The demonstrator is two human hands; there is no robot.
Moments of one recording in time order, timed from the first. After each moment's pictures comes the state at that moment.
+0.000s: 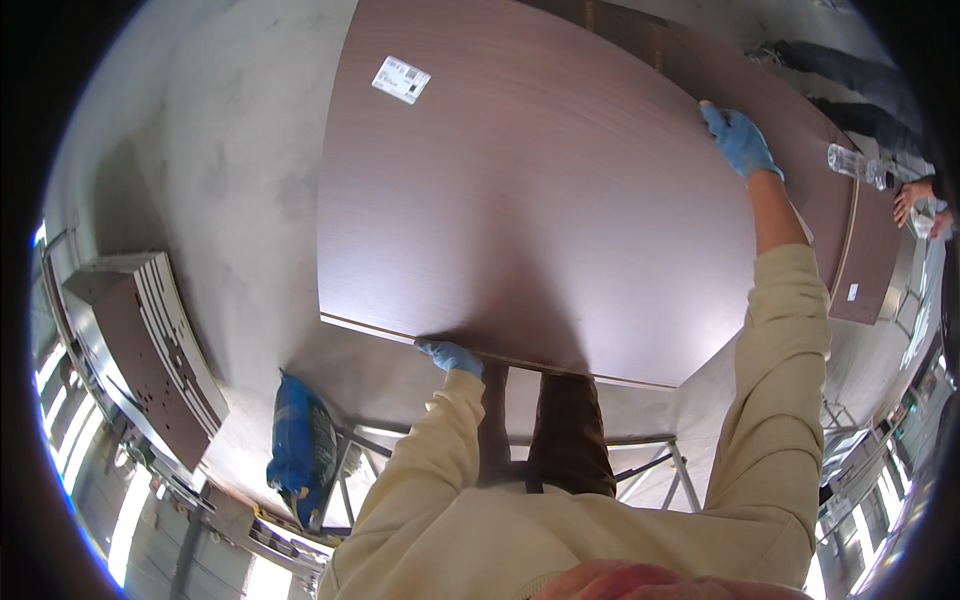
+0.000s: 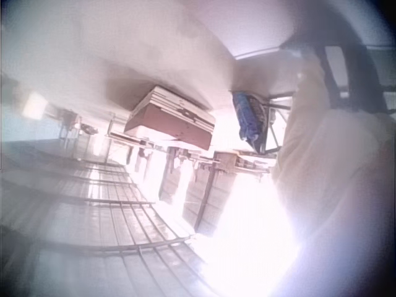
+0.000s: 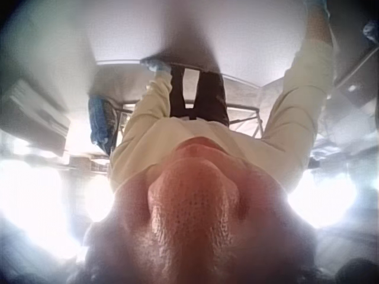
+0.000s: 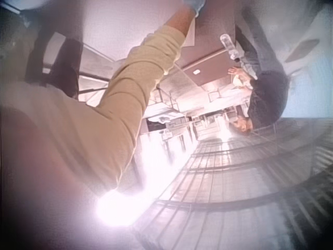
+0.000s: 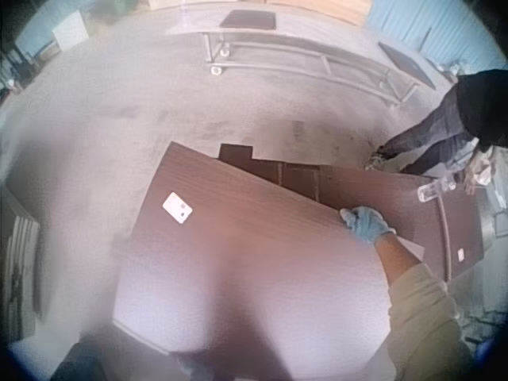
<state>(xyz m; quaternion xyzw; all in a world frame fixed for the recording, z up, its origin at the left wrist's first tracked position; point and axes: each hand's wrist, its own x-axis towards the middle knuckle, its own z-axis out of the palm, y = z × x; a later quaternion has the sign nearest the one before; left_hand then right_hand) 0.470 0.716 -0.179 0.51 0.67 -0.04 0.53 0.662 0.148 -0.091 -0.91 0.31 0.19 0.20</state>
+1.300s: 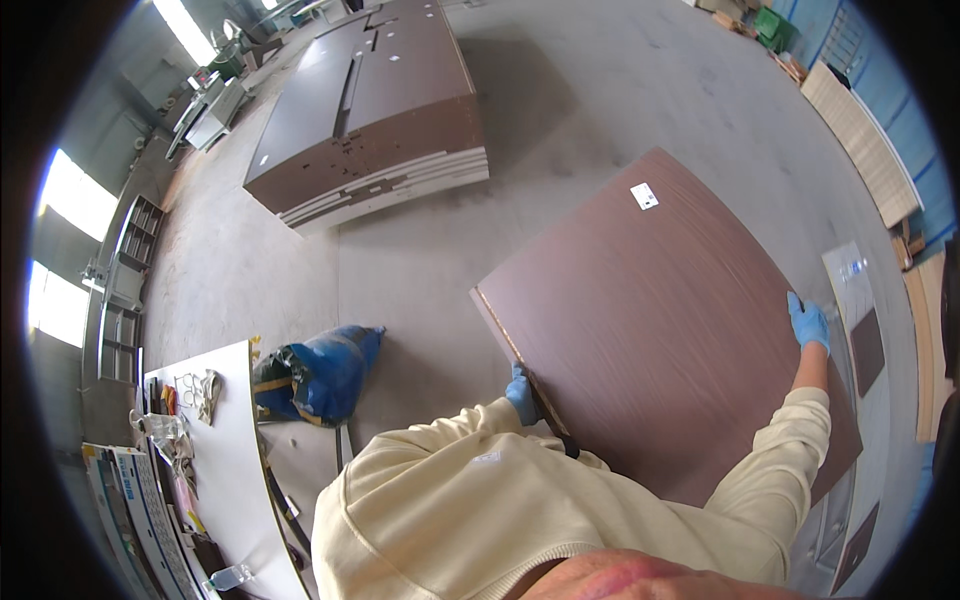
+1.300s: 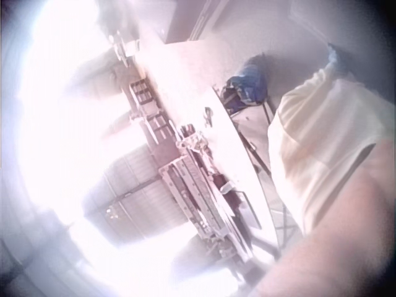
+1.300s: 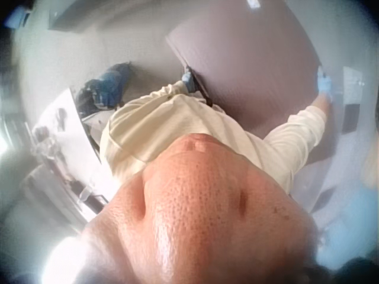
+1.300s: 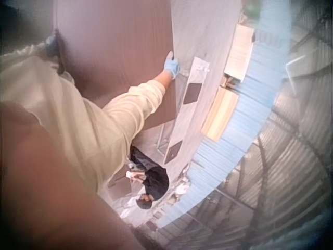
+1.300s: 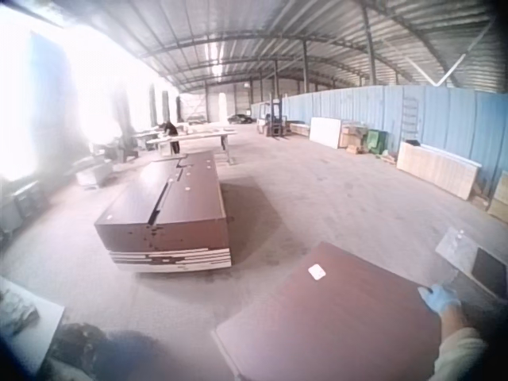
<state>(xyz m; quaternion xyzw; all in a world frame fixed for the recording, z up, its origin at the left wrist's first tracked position) 0.703 1.347 0.105 0.08 0.45 -0.07 0.89 1.159 0.970 0.377 -1.00 -0.05 -0.01 -0.01</state>
